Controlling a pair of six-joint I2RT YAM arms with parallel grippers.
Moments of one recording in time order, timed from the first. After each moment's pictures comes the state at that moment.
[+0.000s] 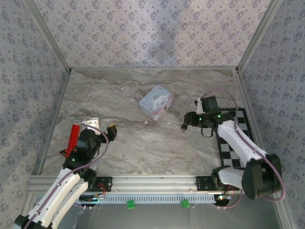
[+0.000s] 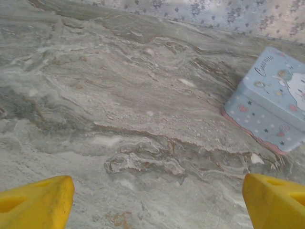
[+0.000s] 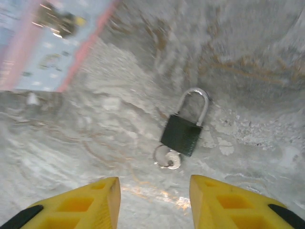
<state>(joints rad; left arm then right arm) -0.42 0.50 0.31 -0.24 -0.23 -0.37 0.29 1.12 0.82 -0.56 -0.23 0.38</state>
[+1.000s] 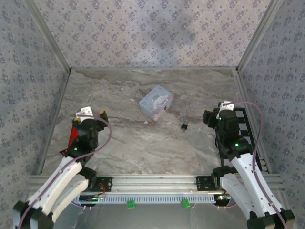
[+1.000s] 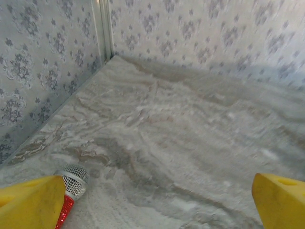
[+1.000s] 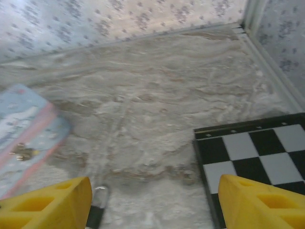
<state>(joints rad) -0.41 0.71 0.40 -0.07 -0.64 -0.25 0.23 0.68 0.63 -0.43 0.28 0.23</state>
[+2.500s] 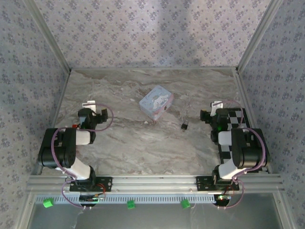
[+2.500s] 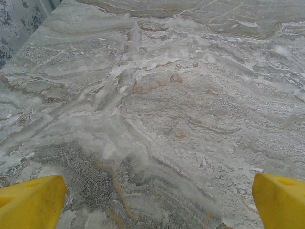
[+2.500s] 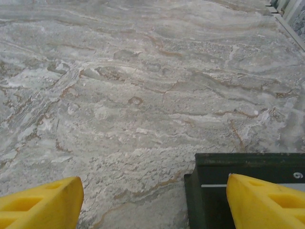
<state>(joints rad) 0.00 1.54 0.40 0.70 -0.11 -0.02 -0.03 1.52 0.37 0.71 0.04 -0.03</state>
